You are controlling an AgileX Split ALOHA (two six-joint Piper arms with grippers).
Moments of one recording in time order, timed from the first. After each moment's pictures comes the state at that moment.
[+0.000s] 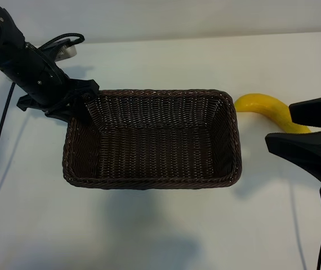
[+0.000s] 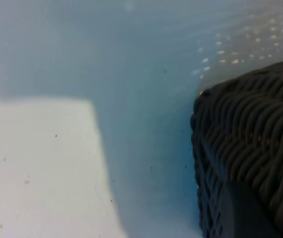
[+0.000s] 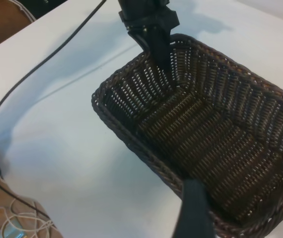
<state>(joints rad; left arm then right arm) -0.09 1.98 -1.35 -0.45 0.97 0.22 0.38 0.80 -0.78 0.75 0.76 -0.72</state>
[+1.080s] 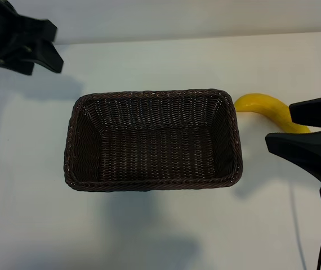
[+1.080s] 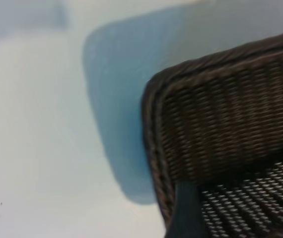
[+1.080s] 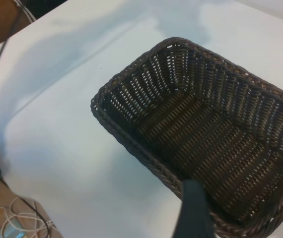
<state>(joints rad) -0.09 1.60 -1.49 -0.37 1.17 0.16 0.38 0.80 -0.78 0.75 0.76 -0.72</state>
